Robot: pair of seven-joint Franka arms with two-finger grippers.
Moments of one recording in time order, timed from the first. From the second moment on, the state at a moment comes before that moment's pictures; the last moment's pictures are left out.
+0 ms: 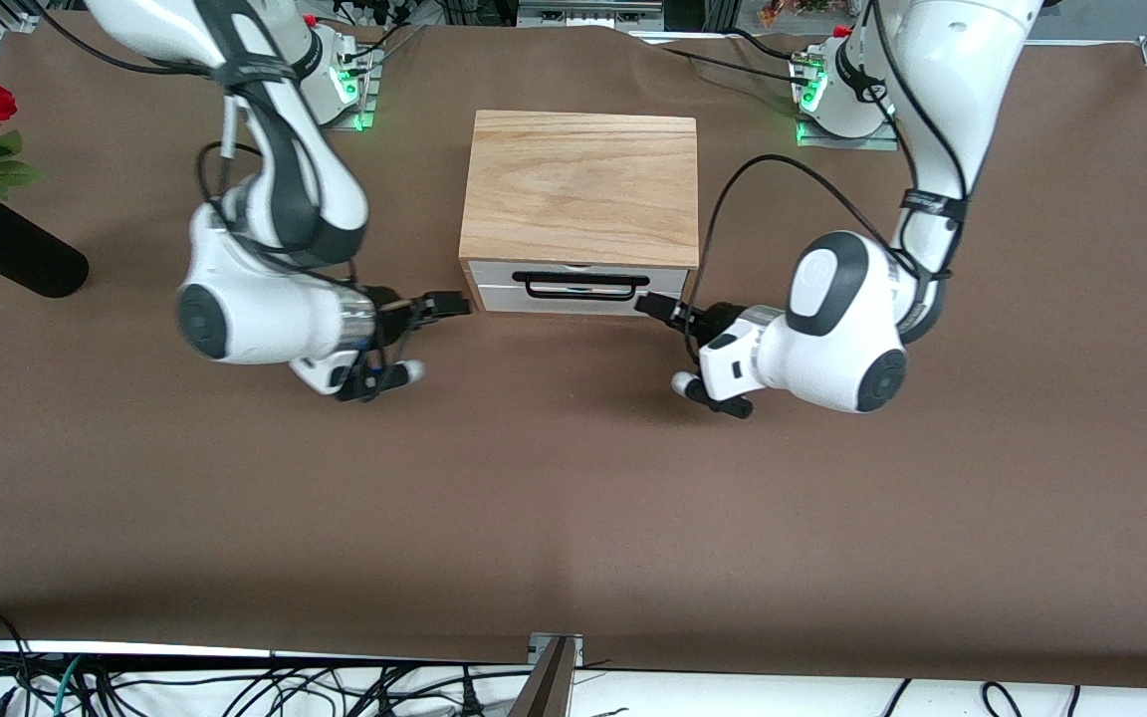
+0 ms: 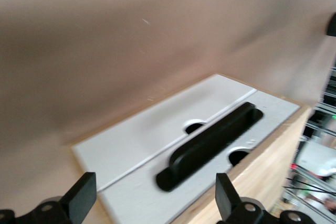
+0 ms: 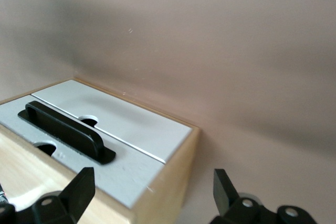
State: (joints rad) left arm -0.32 0.59 -0.03 -1.46 -0.65 1.71 0.15; right arm 0.36 0.46 -0.07 -1.56 0.54 1.76 -0.04
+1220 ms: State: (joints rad) left arm -0.11 0.04 0.14 -1.56 -0.06 1.64 0.15; right arm 0.20 0.08 -0.11 -1.48 0.02 1.53 -0.06
